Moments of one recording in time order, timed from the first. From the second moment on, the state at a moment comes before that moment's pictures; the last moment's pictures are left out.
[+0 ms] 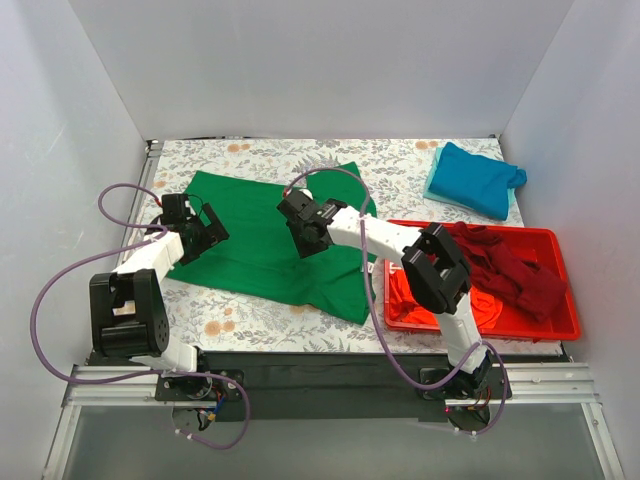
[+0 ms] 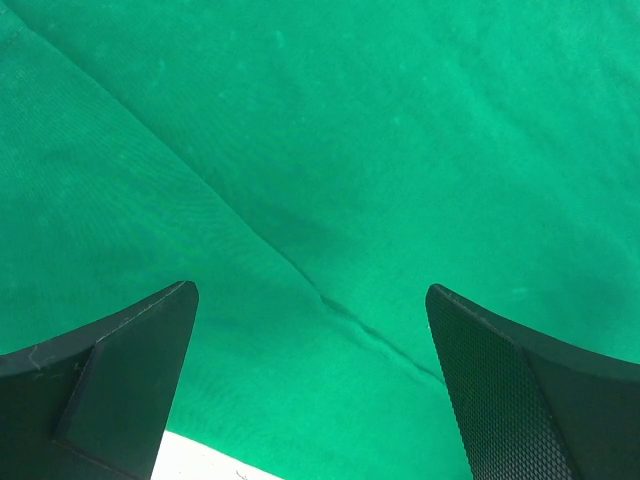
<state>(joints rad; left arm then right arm) 0.09 1.50 0.86 -0.30 0.03 -0.48 0.92 2.10 1.70 -0.71 0.20 0.44</state>
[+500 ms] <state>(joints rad) 0.09 1.53 0.86 -0.31 0.03 -0.48 0.92 1.87 1.44 -0.67 0.15 0.48</state>
